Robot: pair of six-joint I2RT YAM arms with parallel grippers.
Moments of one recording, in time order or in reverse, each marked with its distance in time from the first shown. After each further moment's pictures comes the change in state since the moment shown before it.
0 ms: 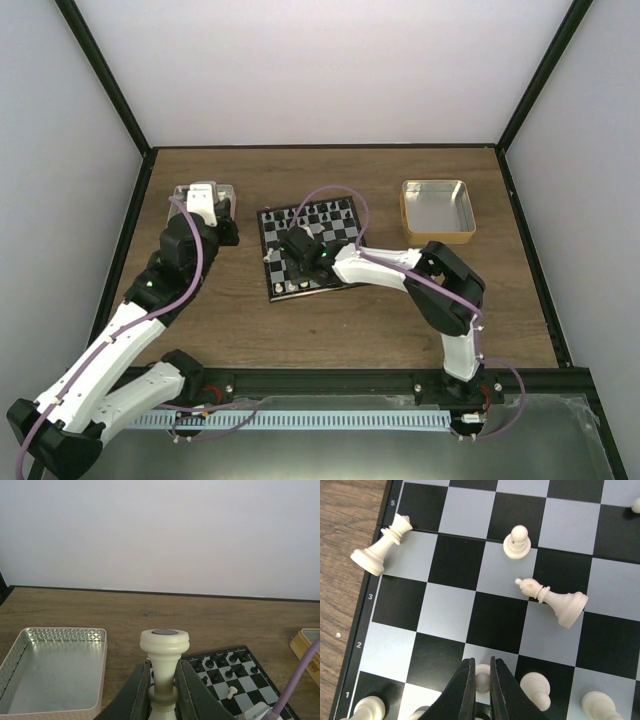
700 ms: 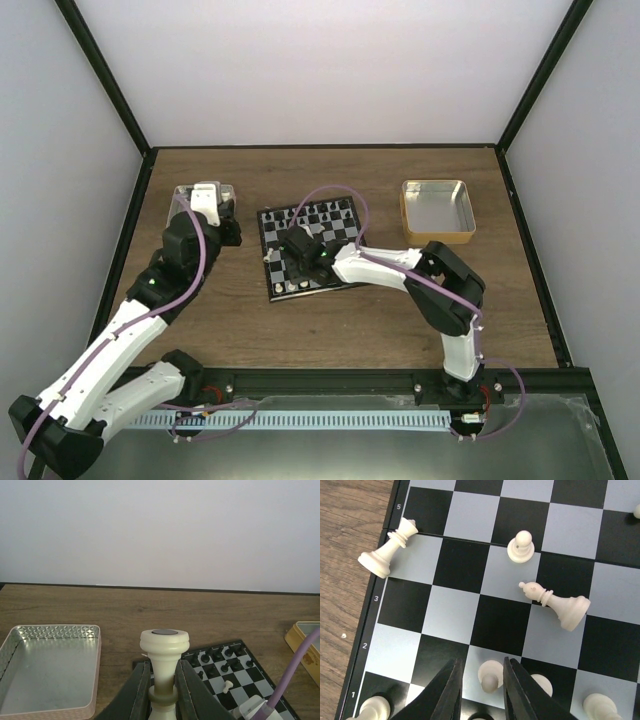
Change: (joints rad) left arm 0.005 0.018 0.000 0.001 0.032 -0.002; right arm 0.000 0.008 0.006 -0.002 -0.004 -0.006
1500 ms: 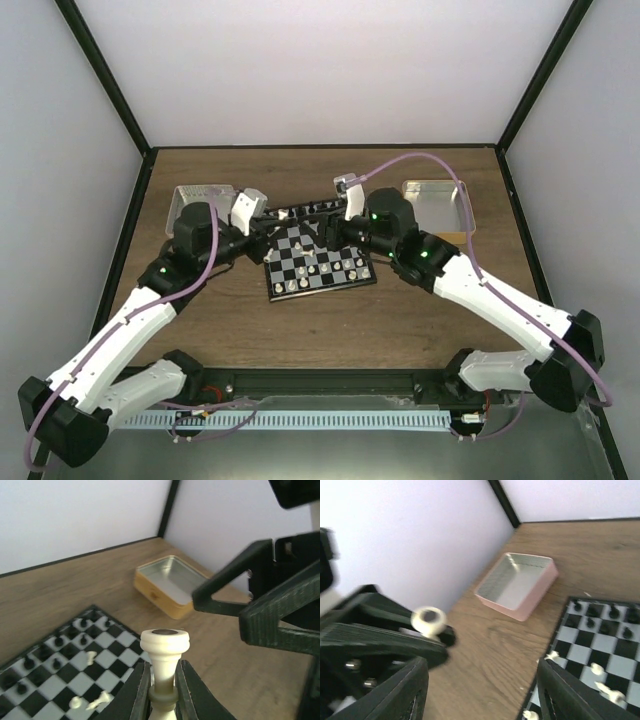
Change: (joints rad) left arm 0.005 0.084 0.014 0.052 0.675 0.094; right arm -0.165 -0.677 -0.205 0.237 -0.385 -0.007
